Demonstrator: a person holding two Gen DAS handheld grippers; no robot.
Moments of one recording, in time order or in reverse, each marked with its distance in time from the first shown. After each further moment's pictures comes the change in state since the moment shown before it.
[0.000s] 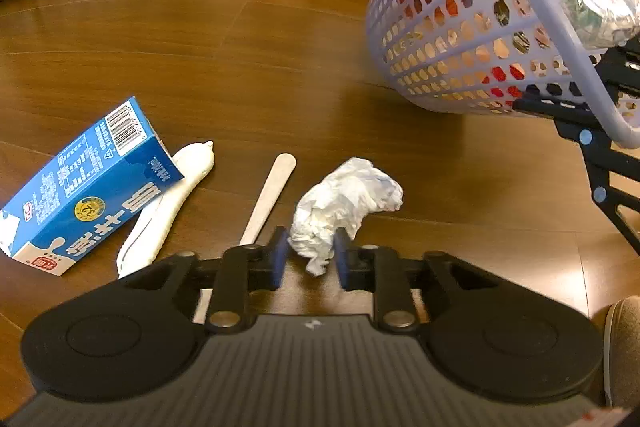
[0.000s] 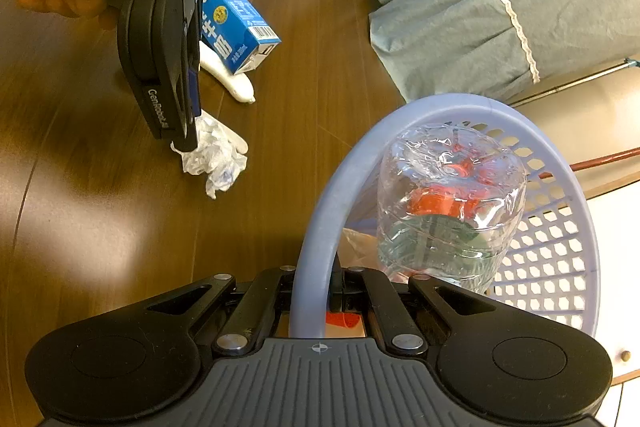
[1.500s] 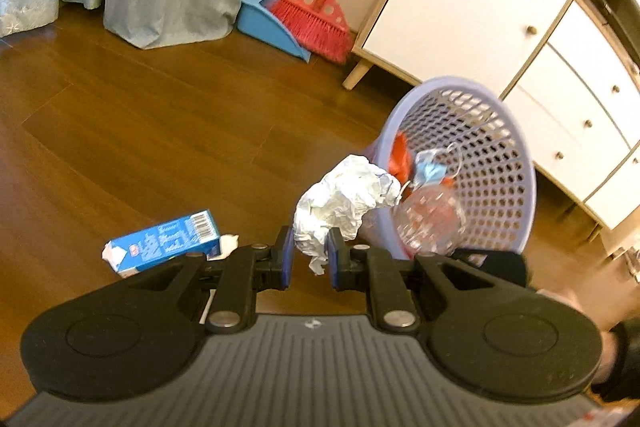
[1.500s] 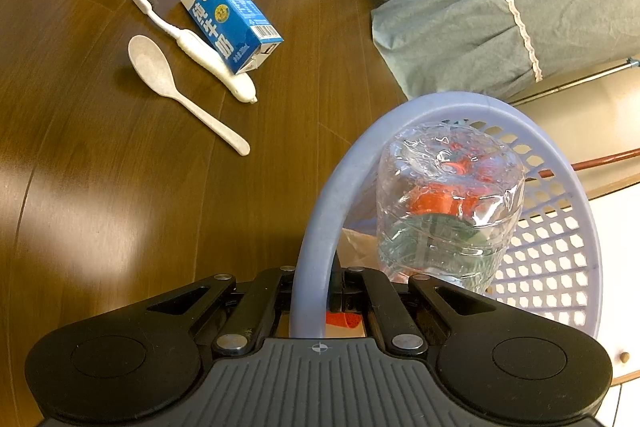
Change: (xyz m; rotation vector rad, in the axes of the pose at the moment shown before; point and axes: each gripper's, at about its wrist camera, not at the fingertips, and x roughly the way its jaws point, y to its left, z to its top) left arm -0.190 0.018 0.048 -0.269 -0.229 -0.065; right arm 0.002 0.000 -0.001 -0.005 0.009 0.004
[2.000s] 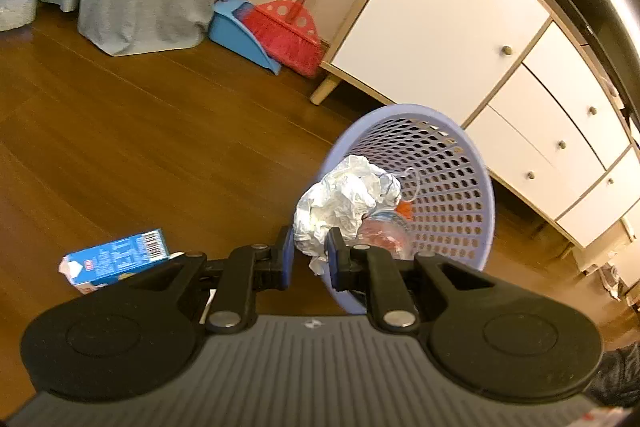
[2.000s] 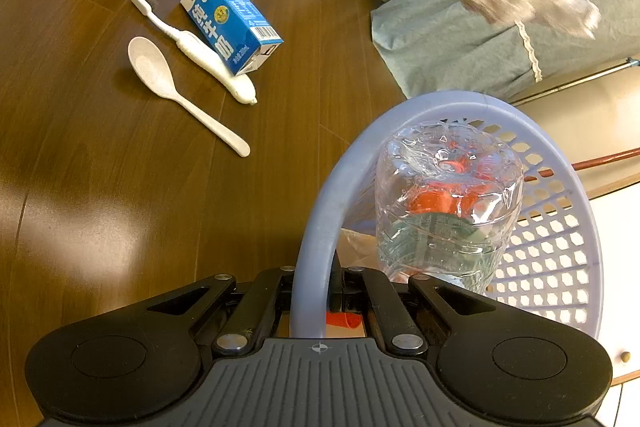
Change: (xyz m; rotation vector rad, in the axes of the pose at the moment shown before) left arm 0.005 -0.031 0.019 -0.033 -0.016 -0.079; right arm 0.001 0.000 0.003 0.002 -0.001 0.000
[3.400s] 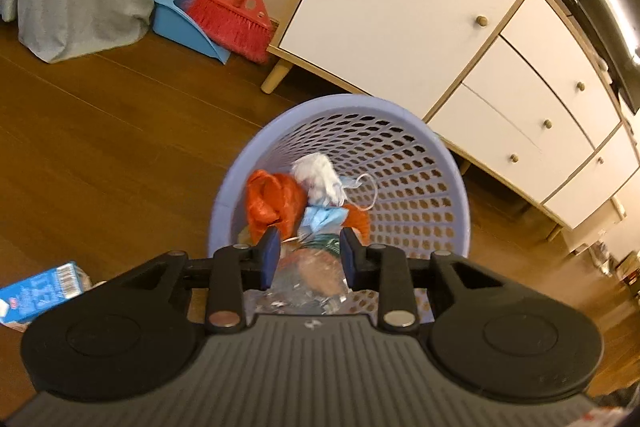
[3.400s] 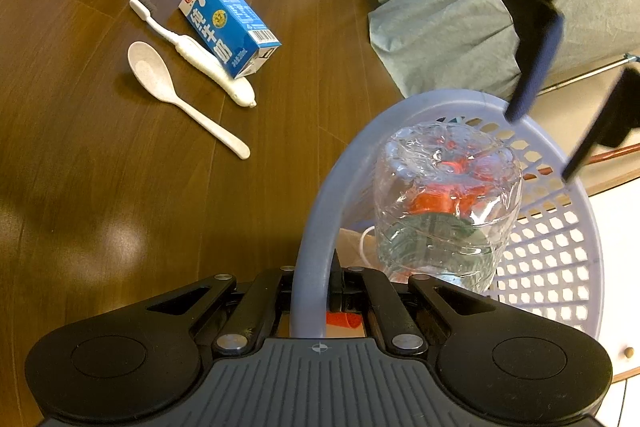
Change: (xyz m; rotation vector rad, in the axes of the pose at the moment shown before) left arm 0.072 -0.061 0.019 0.076 0.050 -0.050; right arm -0.004 -0.002 -0.001 0.009 -0.013 0.004
